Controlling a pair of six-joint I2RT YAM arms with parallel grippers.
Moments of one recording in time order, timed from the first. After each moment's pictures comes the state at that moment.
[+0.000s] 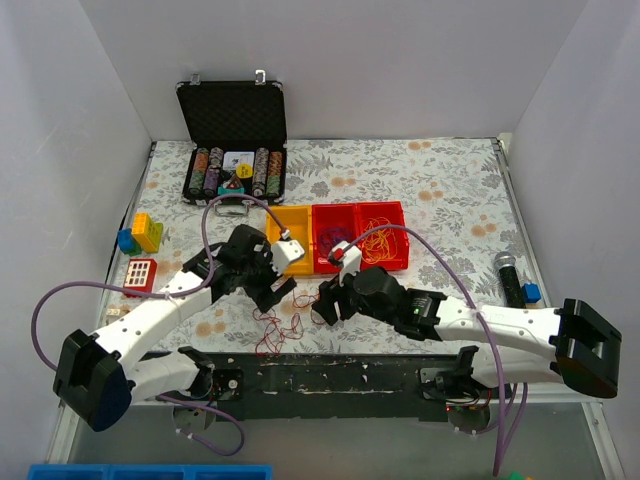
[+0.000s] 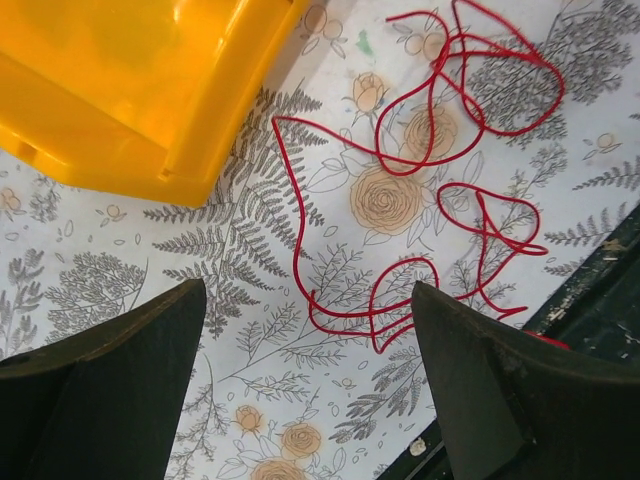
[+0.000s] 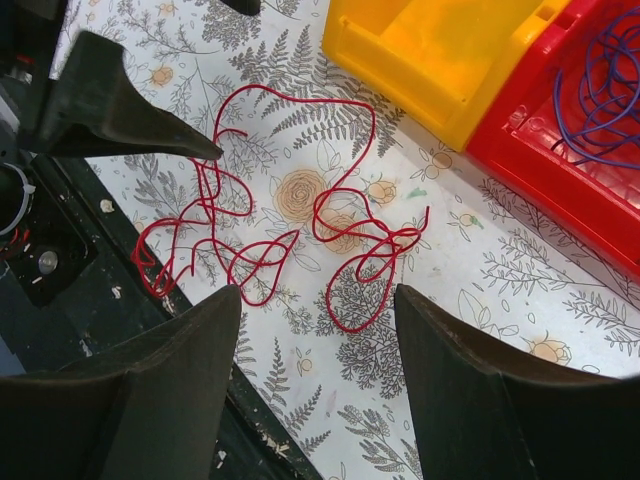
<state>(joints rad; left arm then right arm) -0.62 1.11 0.81 -0.65 0.17 0.36 1.19 1.16 0.62 0.07 0.16 0.39</state>
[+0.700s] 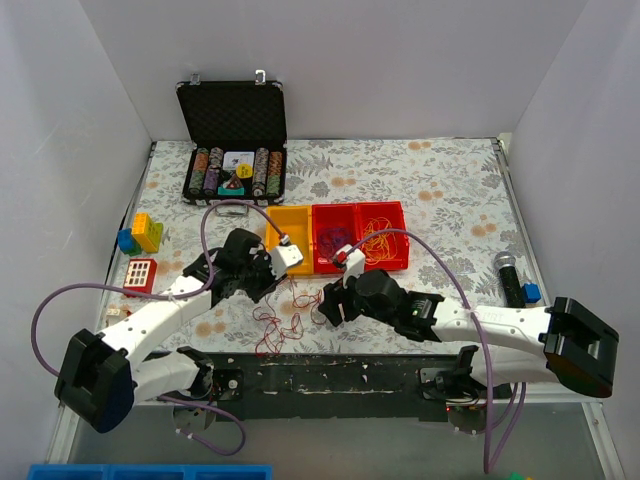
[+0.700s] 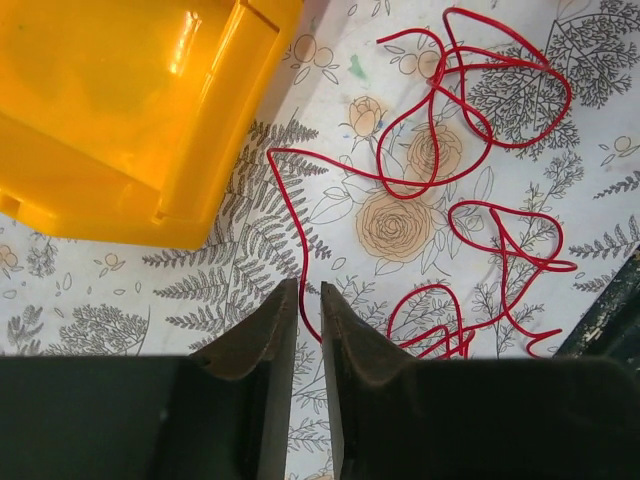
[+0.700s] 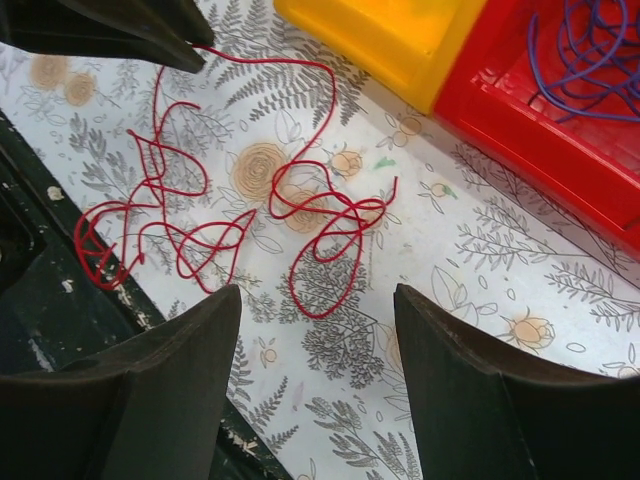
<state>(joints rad) -0.56 1.12 0.68 -0.48 0.25 0.45 1.16 1.19 0.56 0.12 0.16 0.39</state>
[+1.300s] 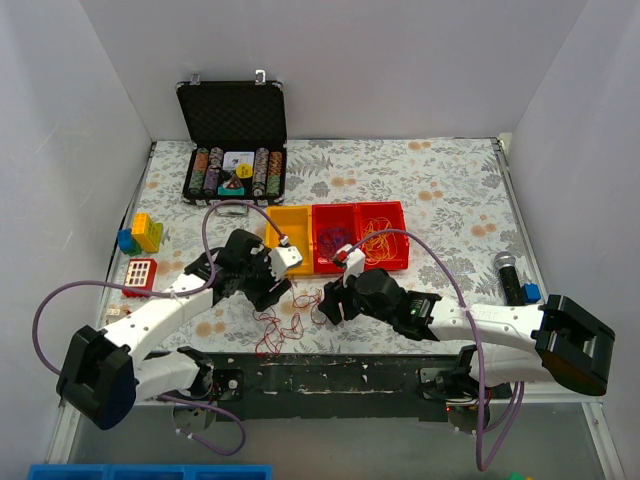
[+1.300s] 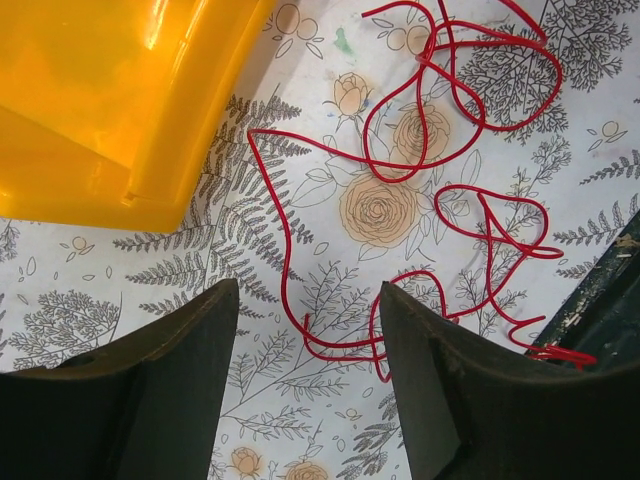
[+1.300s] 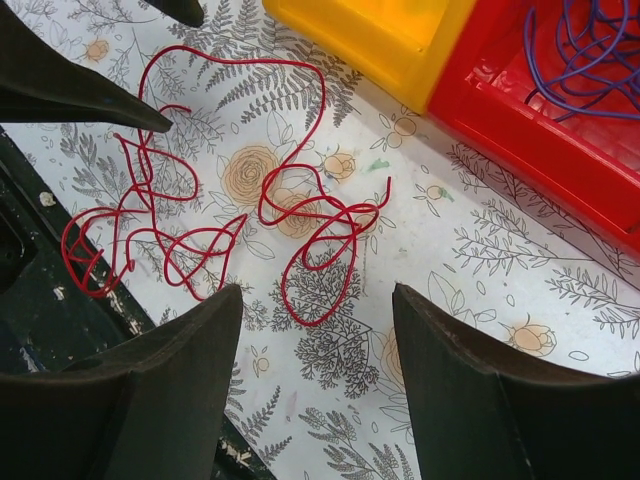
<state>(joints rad) -0.56 1.12 0.69 -0.53 0.27 0.43 1.13 1.22 0.53 0.18 0.14 0.39</state>
